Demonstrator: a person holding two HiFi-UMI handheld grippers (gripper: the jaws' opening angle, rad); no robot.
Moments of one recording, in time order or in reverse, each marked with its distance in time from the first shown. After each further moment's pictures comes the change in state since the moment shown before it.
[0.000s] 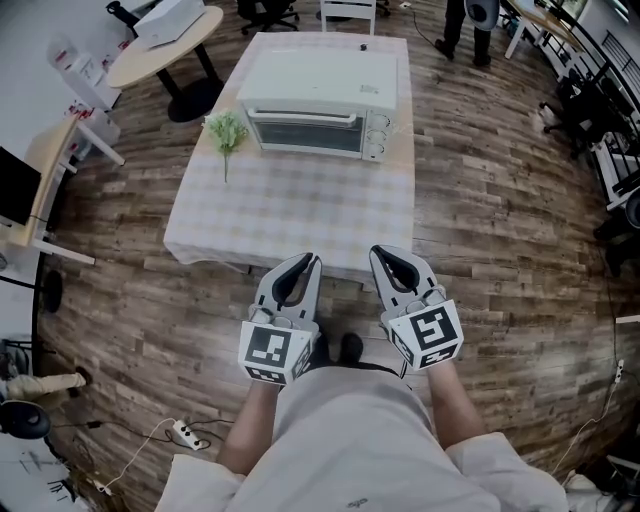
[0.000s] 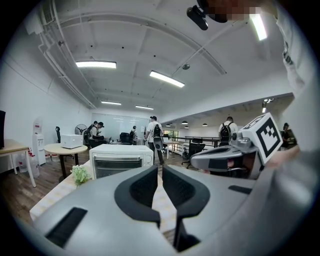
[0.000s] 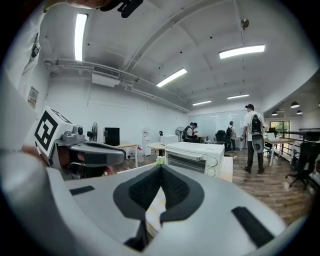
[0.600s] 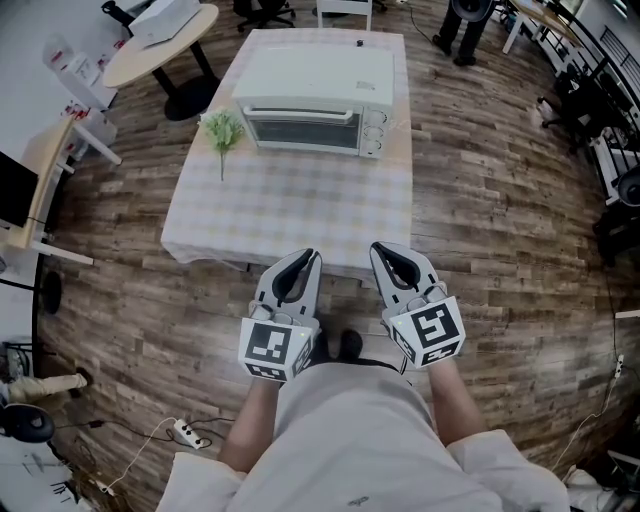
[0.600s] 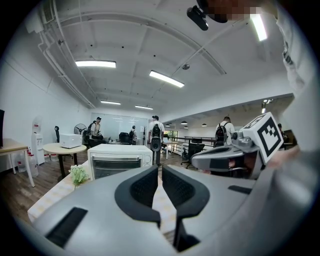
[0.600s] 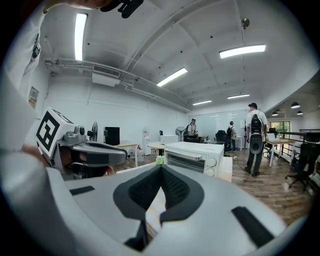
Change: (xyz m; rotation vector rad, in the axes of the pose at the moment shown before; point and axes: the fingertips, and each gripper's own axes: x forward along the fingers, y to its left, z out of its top) left arm 0.009 -0.002 -0.001 -0.002 0.001 -0.008; right arm 0.000 -0.006 -0.001 -0.008 0.004 0.001
